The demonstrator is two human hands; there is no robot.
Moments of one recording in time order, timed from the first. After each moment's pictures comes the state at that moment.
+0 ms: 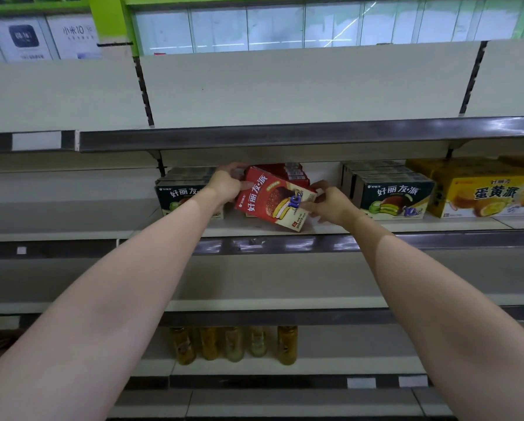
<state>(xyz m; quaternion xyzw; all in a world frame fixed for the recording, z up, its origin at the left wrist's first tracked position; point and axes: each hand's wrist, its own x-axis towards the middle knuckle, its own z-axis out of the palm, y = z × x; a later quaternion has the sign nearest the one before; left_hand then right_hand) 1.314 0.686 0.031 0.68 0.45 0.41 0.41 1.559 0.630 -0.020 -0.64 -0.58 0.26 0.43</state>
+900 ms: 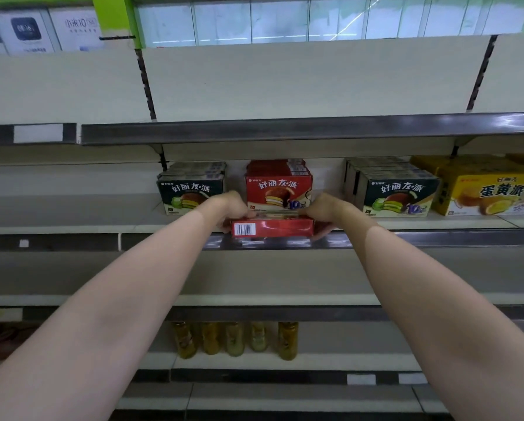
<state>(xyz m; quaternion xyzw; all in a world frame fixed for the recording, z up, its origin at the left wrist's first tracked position) 1.312 0.678 0.004 0.70 0.61 0.13 0.33 1.530 0.625 -0.011 -0.74 -0.52 0.34 0.27</state>
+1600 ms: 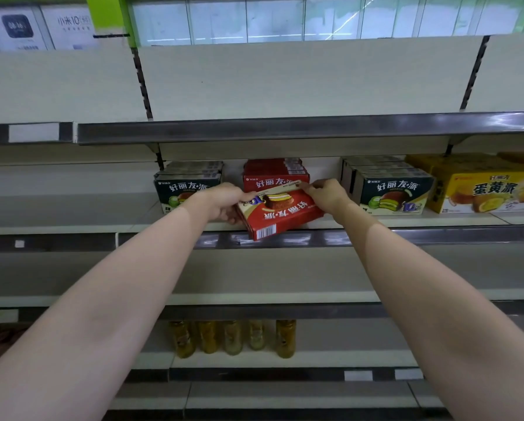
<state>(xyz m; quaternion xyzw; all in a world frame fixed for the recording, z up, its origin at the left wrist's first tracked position) 1.305 0.685 0.007 0.63 0.52 0.24 0.52 1.537 0.627 -0.006 -0.69 -0.50 0.27 0.45</state>
